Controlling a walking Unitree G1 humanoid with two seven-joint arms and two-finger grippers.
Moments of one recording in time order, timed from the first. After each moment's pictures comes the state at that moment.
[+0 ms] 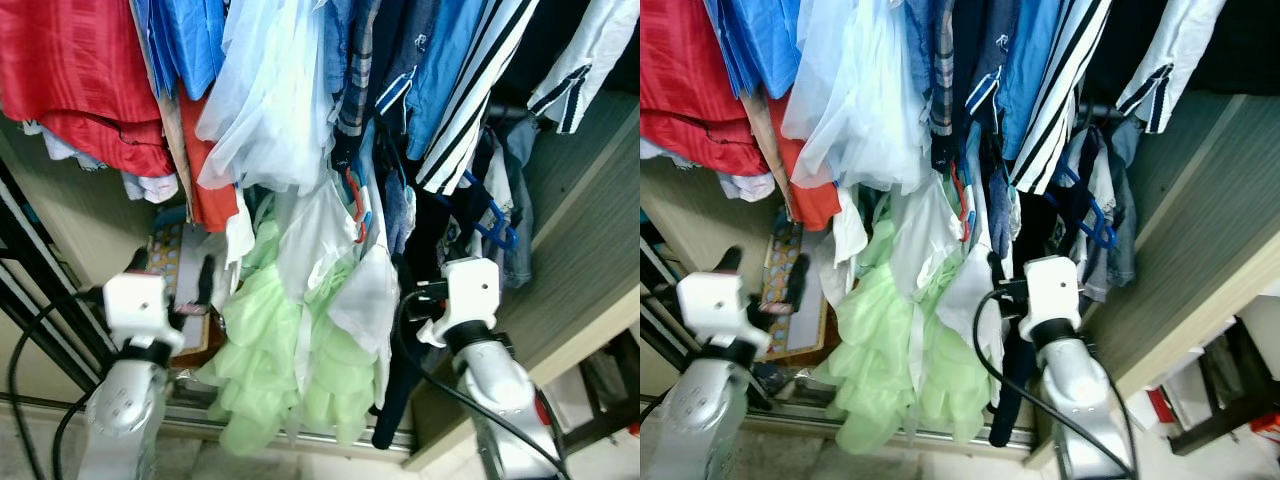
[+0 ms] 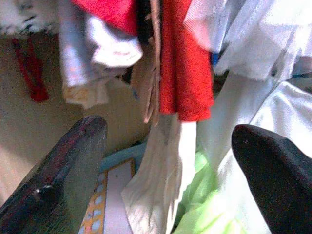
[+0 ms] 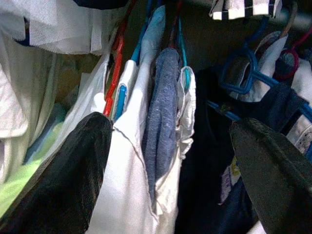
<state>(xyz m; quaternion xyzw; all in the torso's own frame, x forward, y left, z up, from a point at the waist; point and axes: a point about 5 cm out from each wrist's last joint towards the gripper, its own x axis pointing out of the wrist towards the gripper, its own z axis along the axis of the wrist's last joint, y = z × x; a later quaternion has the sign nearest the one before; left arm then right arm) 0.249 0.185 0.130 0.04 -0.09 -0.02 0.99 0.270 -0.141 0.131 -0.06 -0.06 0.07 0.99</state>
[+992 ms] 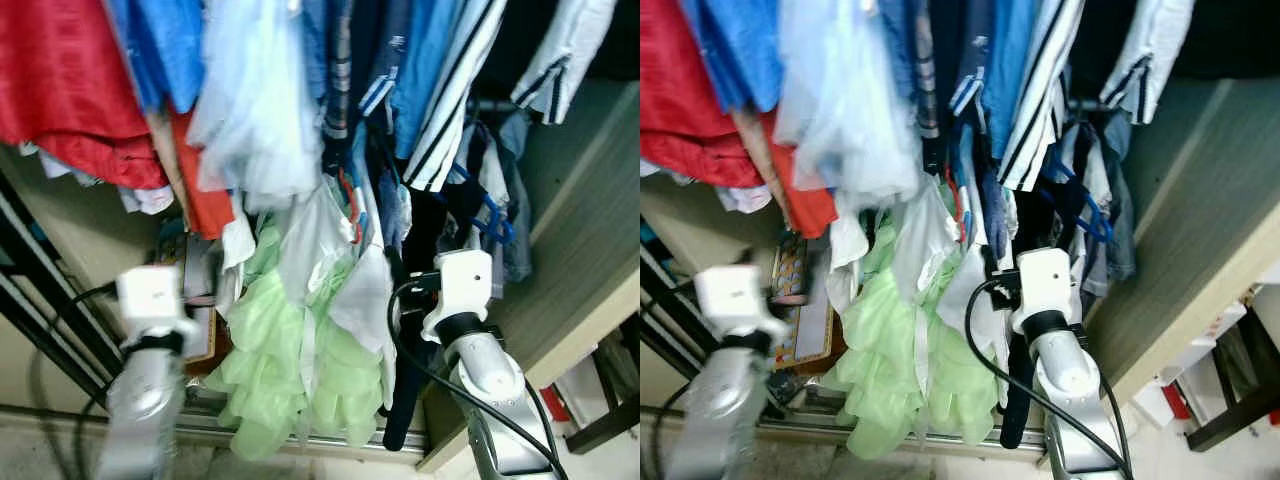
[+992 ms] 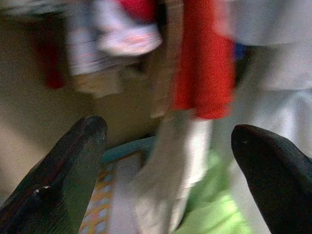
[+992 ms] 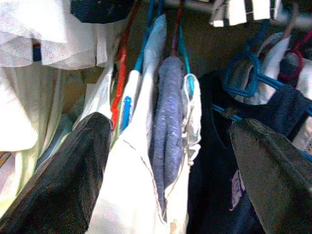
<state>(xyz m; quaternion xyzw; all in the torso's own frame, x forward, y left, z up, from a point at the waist) 0.259 0.188 0.116 0.01 -0.06 0.03 1.00 0.274 -0.135 0.136 -0.06 -0.06 0.09 0.99</state>
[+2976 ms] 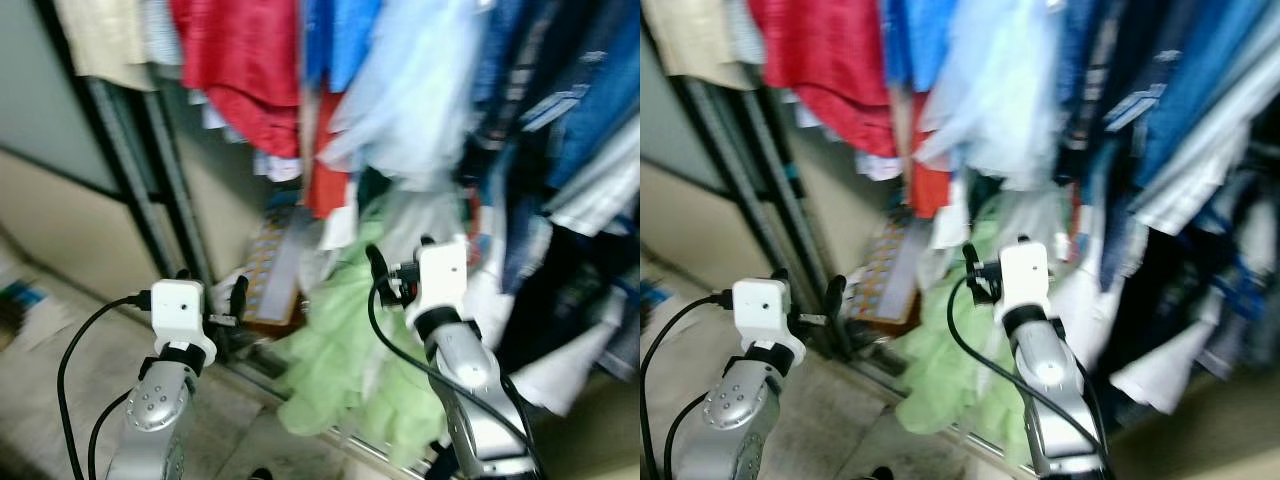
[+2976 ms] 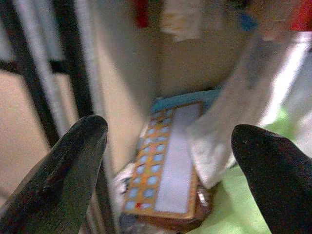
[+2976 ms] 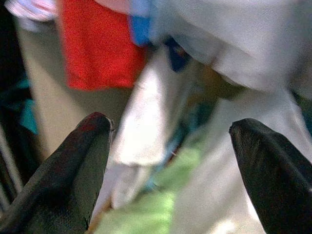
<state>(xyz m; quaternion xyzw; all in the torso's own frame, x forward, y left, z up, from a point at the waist) 0.253 0.164 0.103 0.00 0.01 -0.03 1.00 0.285 -0.113 0.139 -0.04 -0.05 0.10 0.99</state>
